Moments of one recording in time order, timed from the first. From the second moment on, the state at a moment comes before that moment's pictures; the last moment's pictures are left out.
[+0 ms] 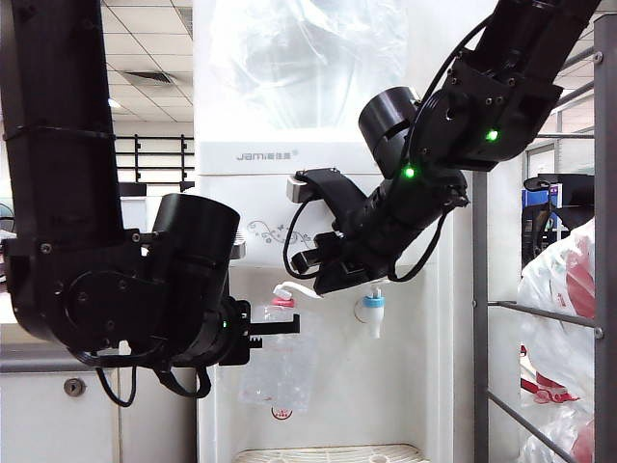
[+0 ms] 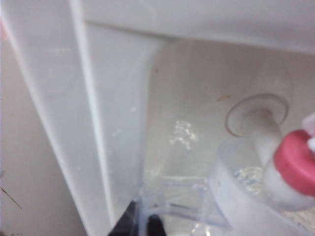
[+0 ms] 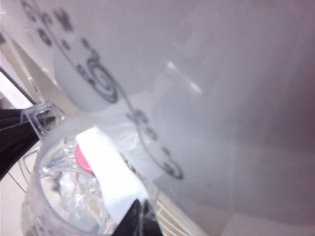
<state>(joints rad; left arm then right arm) -0.63 2.28 0.85 1.13 -0.58 -0.20 0.53 2.00 1.13 0.28 -0.11 -0.21</state>
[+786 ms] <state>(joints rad) -0.63 2.28 0.84 1.13 -0.58 -0.20 0.53 1.99 1.12 0.29 -0.11 -0.18</state>
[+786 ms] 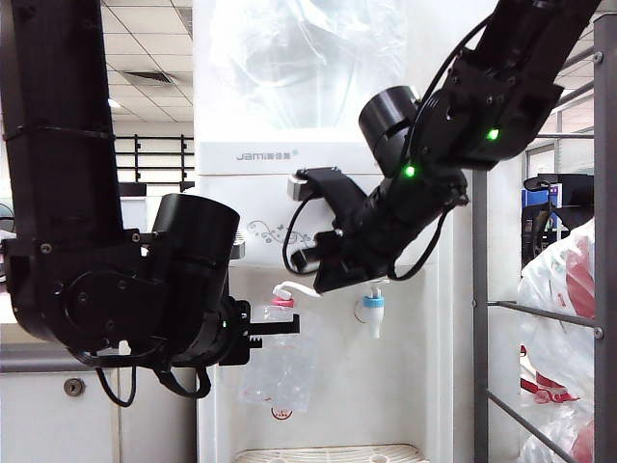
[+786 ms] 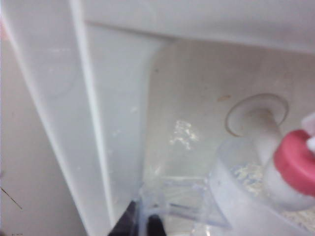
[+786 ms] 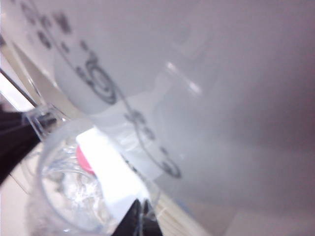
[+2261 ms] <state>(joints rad) -0.62 2.28 0.85 1.13 -0.58 -0.20 0.52 1.07 0.94 -0.04 0.01 -0.05</state>
